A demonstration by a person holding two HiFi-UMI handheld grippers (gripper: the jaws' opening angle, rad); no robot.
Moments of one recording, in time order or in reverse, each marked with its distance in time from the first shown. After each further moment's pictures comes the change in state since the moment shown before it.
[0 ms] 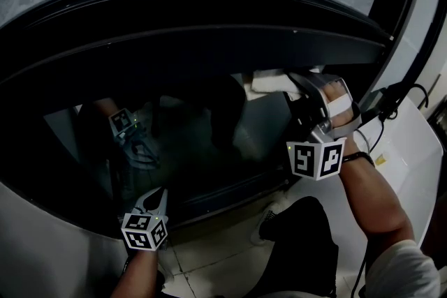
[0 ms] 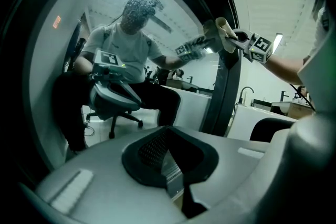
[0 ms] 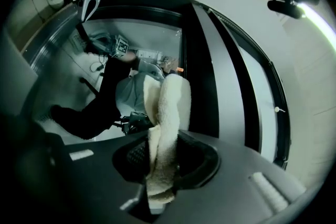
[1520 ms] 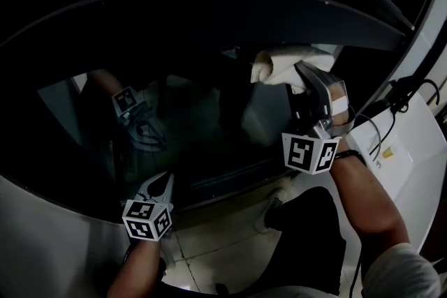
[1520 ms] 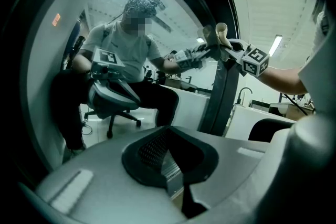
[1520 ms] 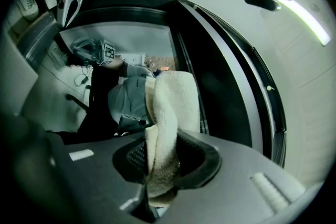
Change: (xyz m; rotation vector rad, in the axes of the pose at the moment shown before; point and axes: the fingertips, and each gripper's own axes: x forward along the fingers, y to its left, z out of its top) left arm 0.002 -0.004 0.000 -0.008 0.002 -0.016; right arm 0.006 0.046 0.004 0.227 0.017 -0.090
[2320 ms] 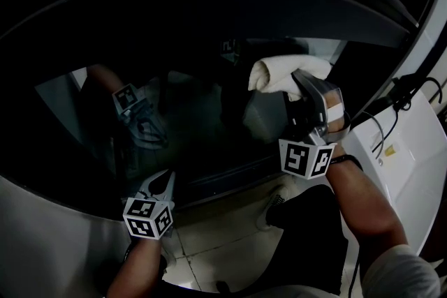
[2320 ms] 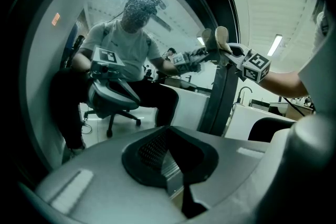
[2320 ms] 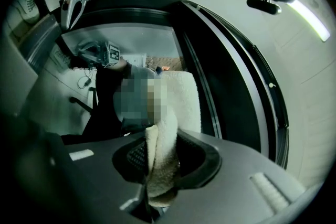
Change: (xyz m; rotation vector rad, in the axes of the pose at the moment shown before) left arm 0.002 0.001 -0.004 0.001 0.008 -0.004; right arm -0.010 0.030 0.000 0.020 0.006 0.020
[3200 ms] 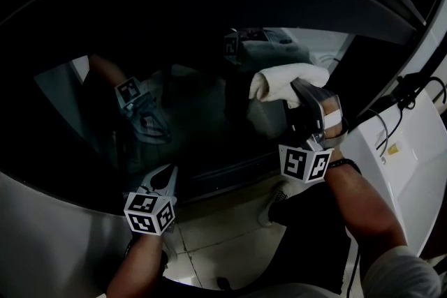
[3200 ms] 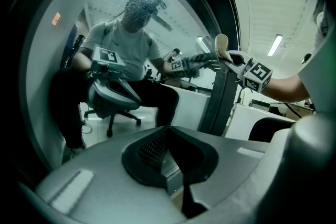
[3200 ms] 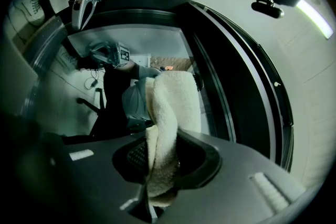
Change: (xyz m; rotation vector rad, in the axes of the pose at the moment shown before) left arm 0.002 0.002 0.000 -0.001 0.004 0.002; right arm -0.012 0.039 -0.004 0.002 0.005 0.048
